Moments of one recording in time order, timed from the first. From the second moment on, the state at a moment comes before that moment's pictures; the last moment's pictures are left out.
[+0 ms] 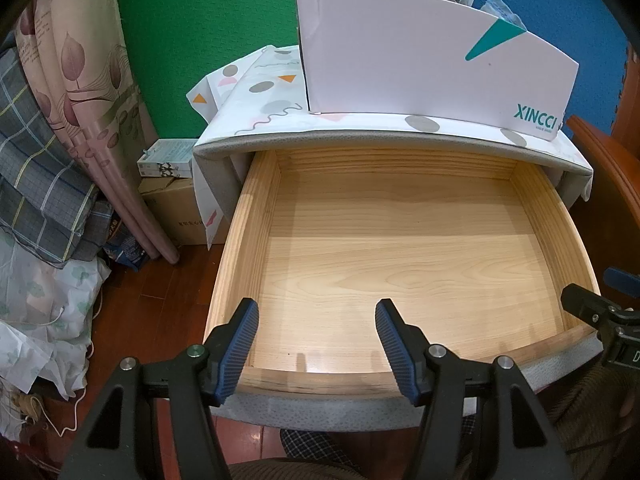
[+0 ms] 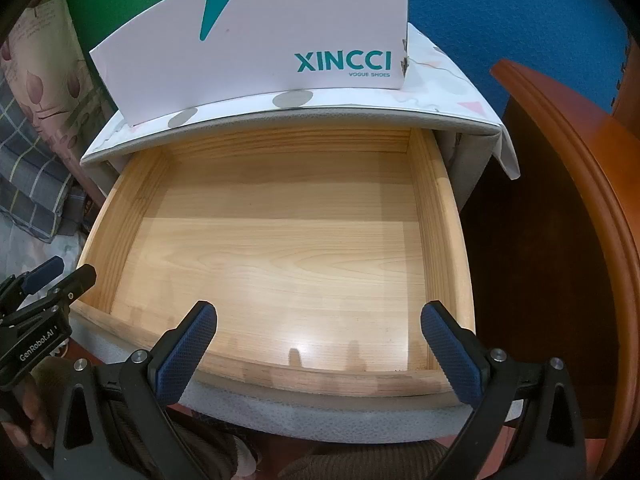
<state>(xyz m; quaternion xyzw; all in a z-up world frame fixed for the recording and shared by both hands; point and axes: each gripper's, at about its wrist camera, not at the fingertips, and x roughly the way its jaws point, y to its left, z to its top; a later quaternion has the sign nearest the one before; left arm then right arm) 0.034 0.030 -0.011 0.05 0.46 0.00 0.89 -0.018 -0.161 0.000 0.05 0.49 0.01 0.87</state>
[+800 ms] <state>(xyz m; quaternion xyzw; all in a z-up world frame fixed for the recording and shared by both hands) 0.032 0.029 -0.008 0.05 0.45 0.00 0.89 -0.018 -0.160 -0.002 0.05 0.49 0.00 0.87</state>
